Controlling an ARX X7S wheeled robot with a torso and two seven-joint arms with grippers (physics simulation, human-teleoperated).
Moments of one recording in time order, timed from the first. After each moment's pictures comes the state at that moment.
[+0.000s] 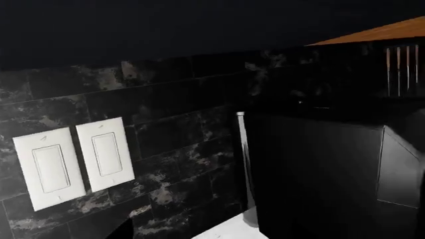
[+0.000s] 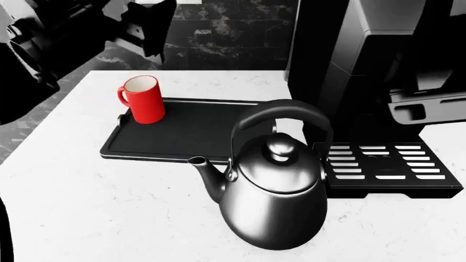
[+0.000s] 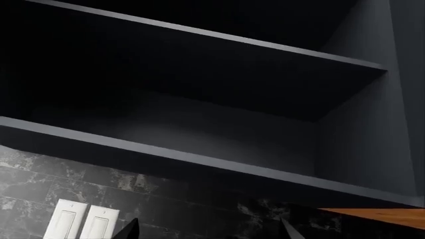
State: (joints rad) left arm -1.25 -0.52 0.15 0.22 -0.88 -1.09 0.08; right arm 1.43 0.81 -0.09 -1.04 1.93 1.04 1.45
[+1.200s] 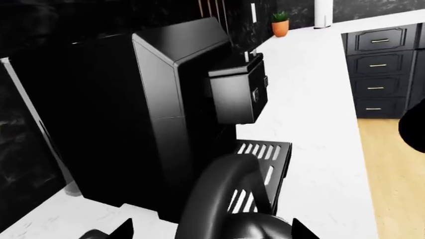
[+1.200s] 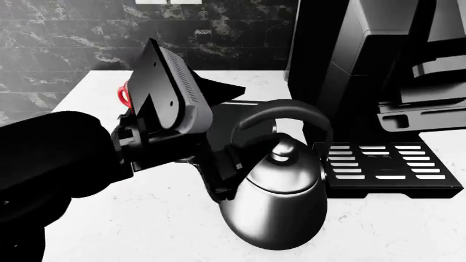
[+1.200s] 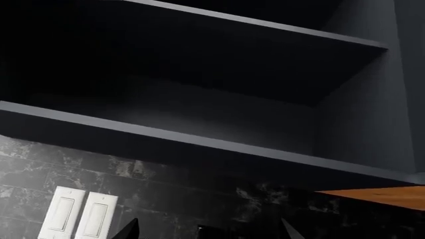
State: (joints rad) left arm -1.05 -0.46 0.32 0.47 -1.04 -1.11 0.29; right arm 1.27 0.69 0.12 -1.04 1.94 1.21 1.42
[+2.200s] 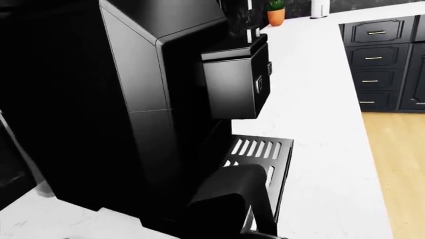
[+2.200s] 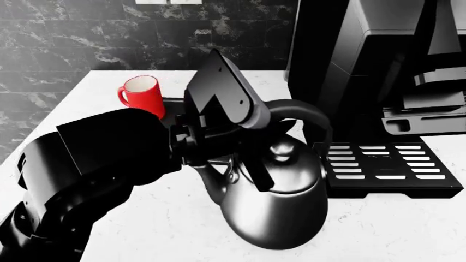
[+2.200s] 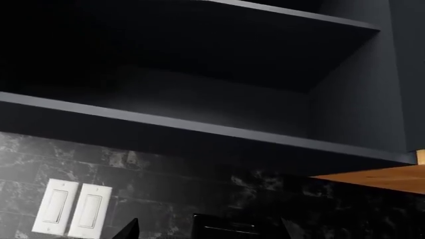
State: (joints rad) left arm -1.09 -0.32 0.51 0.31 -0.89 -1.02 0.30; right arm 1.16 0.61 0.31 -1.03 1.95 1.35 1.37
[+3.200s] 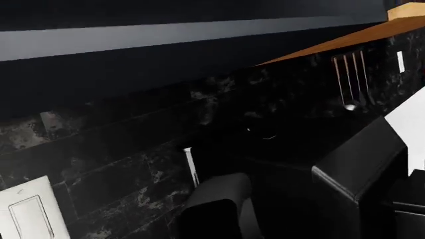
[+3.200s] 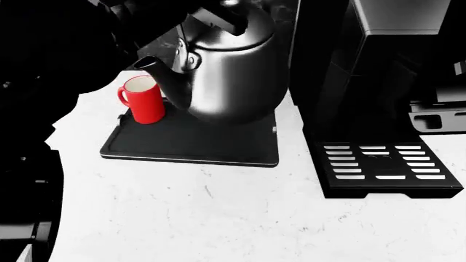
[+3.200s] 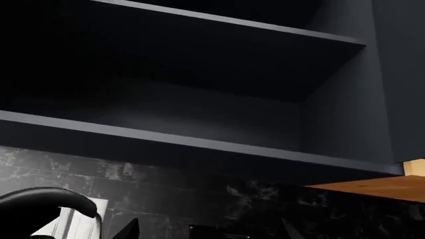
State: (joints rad) left arm -1.42 -0.29 0.35 0.15 -0.83 -1.05 0.00; right arm 1.26 0.68 0.24 -1.02 2.06 1.27 1.49
